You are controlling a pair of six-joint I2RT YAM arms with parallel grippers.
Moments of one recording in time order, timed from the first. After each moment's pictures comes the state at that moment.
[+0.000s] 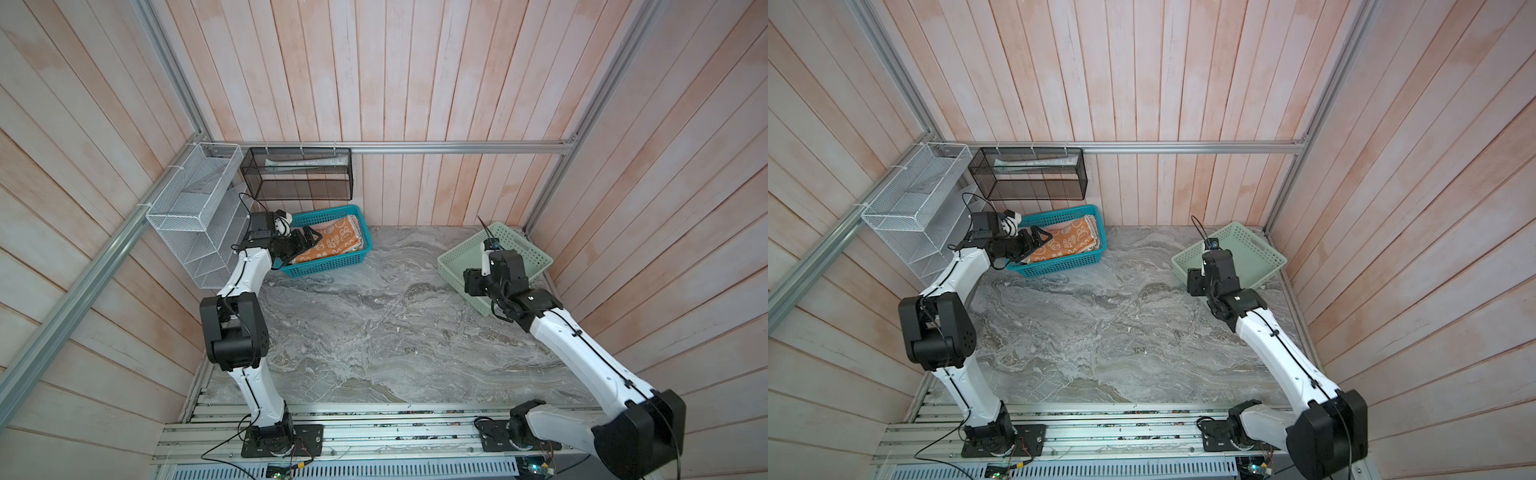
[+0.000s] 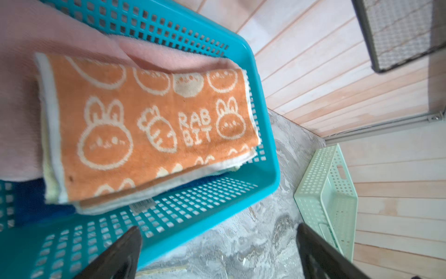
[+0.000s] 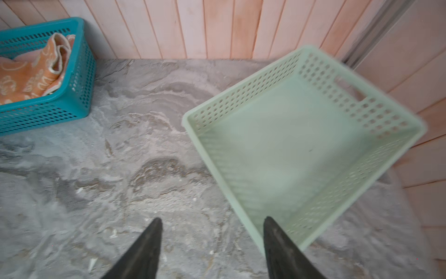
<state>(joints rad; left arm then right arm) 0.10 1.84 1.53 -0.43 0.60 -0.35 0.35 1.10 0.93 -0.39 0.27 0.21</state>
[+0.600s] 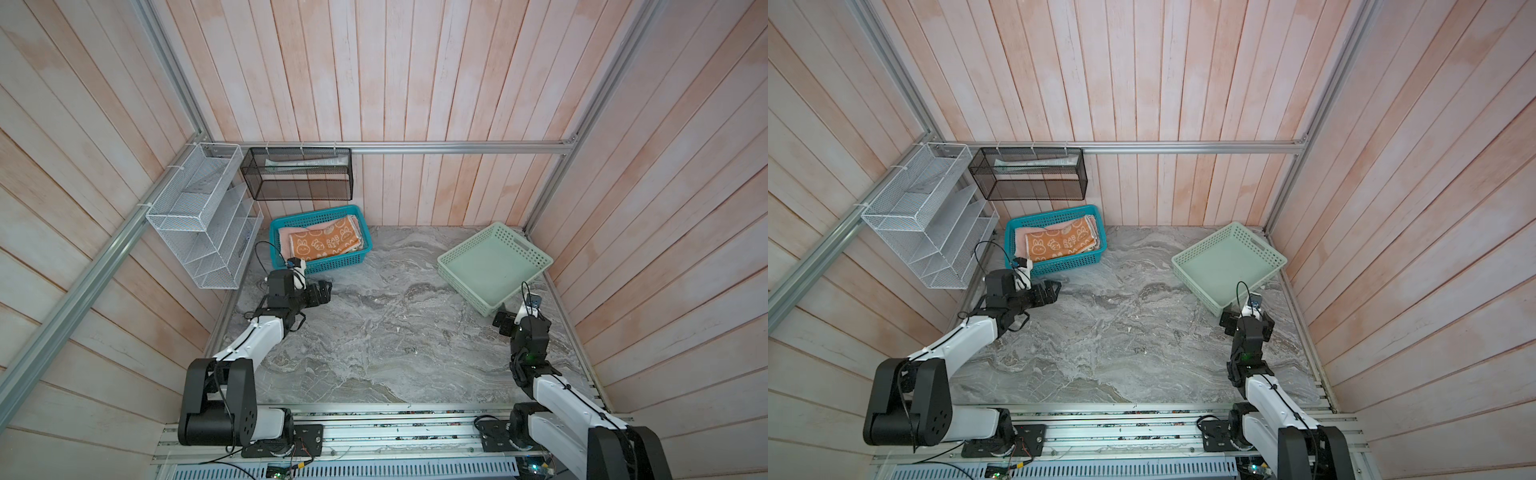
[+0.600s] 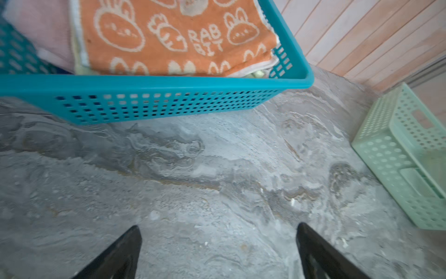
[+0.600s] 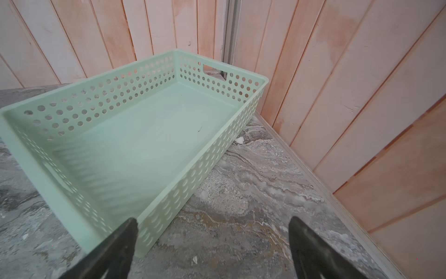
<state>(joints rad) -0.02 1.36 0.64 0.13 0.23 -0.22 0.04 1.02 0.16 0.58 0.35 0.08</state>
